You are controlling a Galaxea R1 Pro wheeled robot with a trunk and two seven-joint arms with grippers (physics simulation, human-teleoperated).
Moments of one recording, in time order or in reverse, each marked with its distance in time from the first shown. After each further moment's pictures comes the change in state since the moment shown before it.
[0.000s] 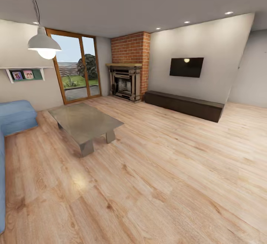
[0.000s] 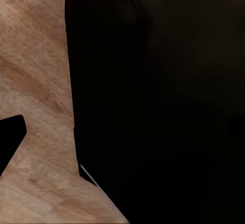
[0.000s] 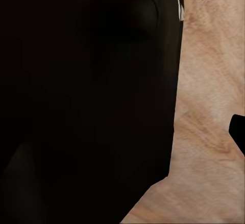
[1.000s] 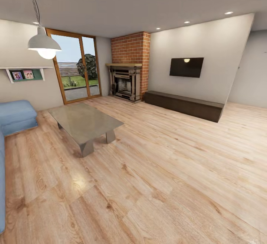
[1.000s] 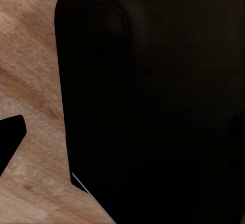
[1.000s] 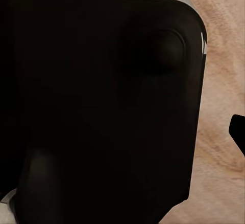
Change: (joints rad) left arm 0.001 -0.013 0.000 -0.019 -0.001 -0.001 0.001; right arm -0.003 0.033 -0.001 -0.050 0.004 0.001 -0.003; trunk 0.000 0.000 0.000
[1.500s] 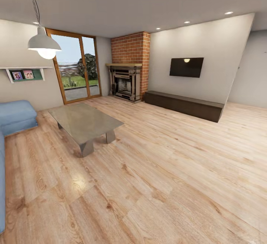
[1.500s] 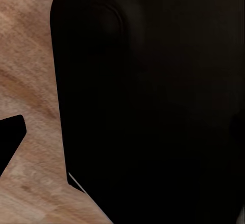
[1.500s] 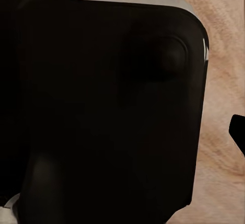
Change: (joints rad) left arm 0.000 -0.004 -0.001 0.000 0.002 0.000 -0.001; right arm 0.000 0.004 0.000 -0.006 -0.001 -0.008 0.000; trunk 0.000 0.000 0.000
